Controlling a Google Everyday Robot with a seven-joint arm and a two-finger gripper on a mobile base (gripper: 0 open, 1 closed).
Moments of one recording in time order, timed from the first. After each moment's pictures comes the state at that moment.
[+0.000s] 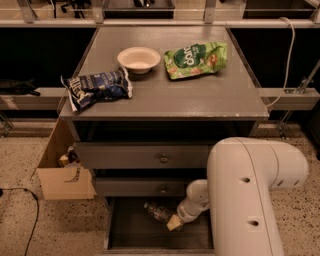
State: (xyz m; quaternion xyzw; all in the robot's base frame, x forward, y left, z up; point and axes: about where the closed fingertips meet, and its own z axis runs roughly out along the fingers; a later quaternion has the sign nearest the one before) arm 0.491 -0.087 0.248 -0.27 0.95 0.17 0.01
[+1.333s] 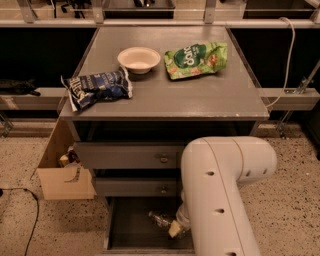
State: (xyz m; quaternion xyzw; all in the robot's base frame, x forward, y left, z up) arm 0.474 -0.099 0.209 -0.24 0.96 0.13 -0.06
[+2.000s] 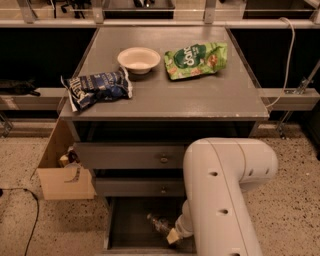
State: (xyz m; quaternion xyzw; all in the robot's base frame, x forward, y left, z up) arm 0.456 -0.087 0.196 -0.24 0.96 0.13 0.00
